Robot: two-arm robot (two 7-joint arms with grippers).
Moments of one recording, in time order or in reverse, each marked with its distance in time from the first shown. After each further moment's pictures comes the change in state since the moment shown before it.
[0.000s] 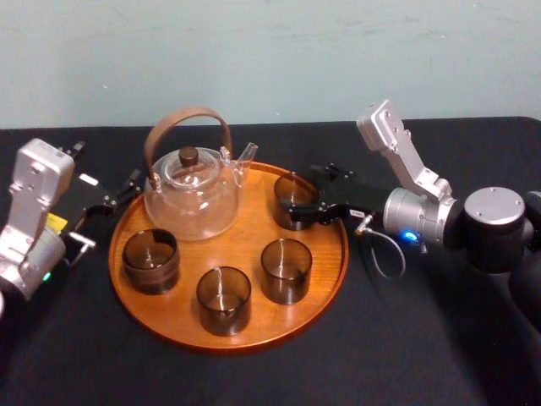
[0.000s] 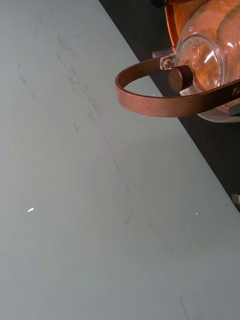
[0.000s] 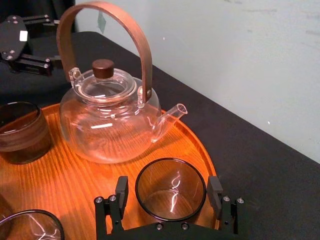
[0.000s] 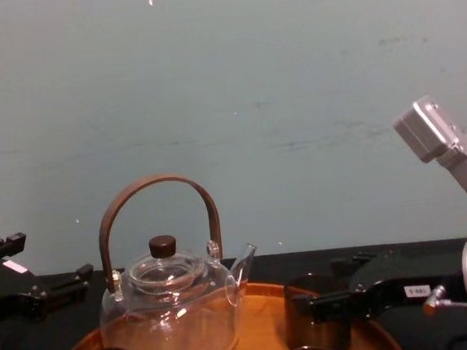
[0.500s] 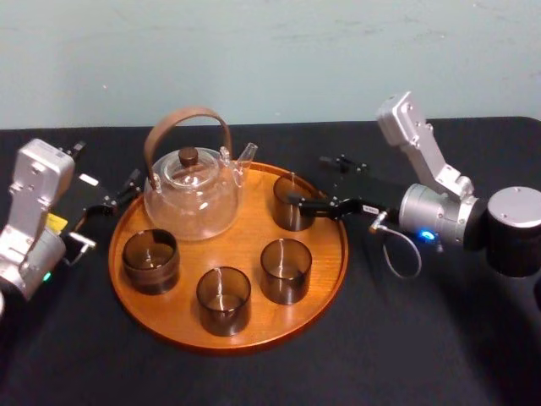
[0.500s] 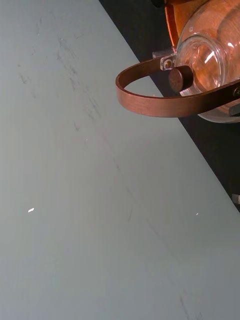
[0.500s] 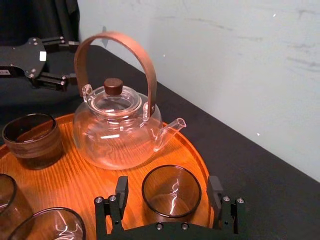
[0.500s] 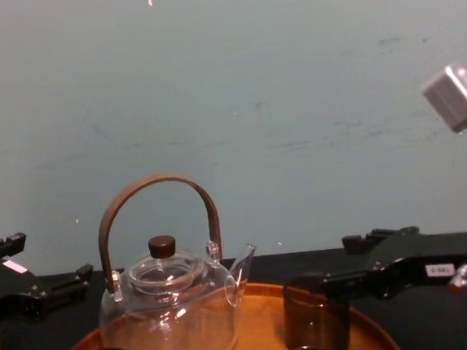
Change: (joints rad) left arm 0.000 0.000 0.000 0.000 0.000 0.000 0.000; right arm -0.072 0.069 0.028 -0.170 0.033 0.035 -0.020
